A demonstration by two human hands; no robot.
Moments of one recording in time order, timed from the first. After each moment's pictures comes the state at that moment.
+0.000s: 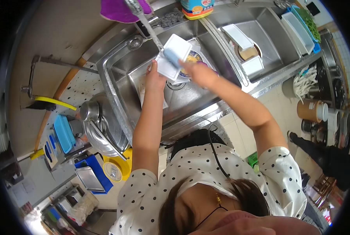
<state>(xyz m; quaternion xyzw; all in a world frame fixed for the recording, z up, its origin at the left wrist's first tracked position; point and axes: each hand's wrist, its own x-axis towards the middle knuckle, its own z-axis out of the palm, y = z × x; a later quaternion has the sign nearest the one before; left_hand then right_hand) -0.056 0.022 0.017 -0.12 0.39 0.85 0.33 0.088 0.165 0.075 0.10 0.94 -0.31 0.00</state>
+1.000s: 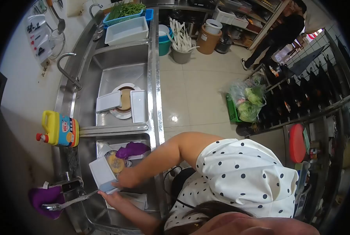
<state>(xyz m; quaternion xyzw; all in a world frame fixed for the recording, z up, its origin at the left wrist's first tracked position) -0.064 0.032 -0.007 0.01 0.55 0.74 0.39 0.099 0.137 0.028 0.08 0.95 -0.28 -0.06</state>
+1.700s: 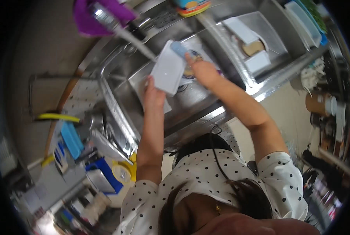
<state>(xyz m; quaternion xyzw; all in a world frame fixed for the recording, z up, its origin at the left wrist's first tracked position) -0.035 -0.002 0.007 -0.08 0.38 0.85 0.36 0.074 0.191 0.041 0.18 0.97 -0.17 0.01</state>
